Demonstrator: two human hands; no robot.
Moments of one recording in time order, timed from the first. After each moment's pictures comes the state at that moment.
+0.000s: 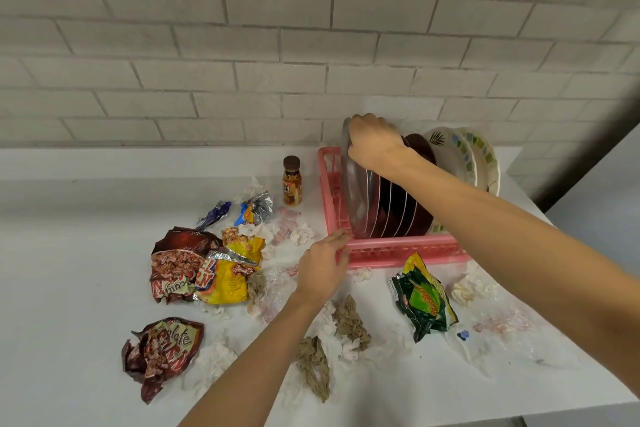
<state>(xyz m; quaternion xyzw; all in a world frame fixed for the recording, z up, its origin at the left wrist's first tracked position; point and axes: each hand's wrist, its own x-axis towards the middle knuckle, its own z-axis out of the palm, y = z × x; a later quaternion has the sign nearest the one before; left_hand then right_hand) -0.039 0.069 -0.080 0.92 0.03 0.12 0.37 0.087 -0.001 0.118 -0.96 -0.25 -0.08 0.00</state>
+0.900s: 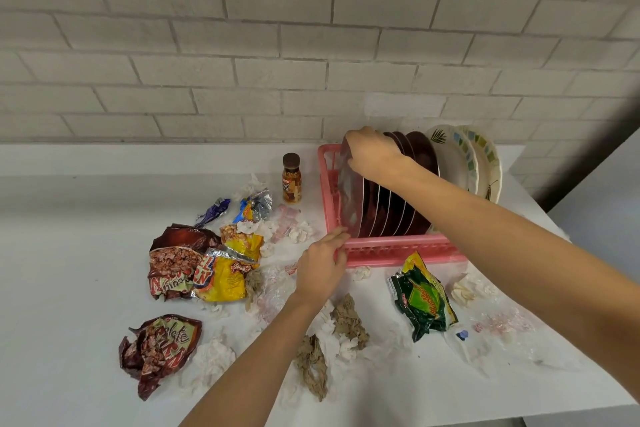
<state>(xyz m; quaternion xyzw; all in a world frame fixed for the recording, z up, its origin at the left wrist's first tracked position) -0.038 0.066 -0.090 0.91 0.04 0.13 0.39 0.098 -0.006 0.092 -0.96 -0.27 -0.04 -0.02</state>
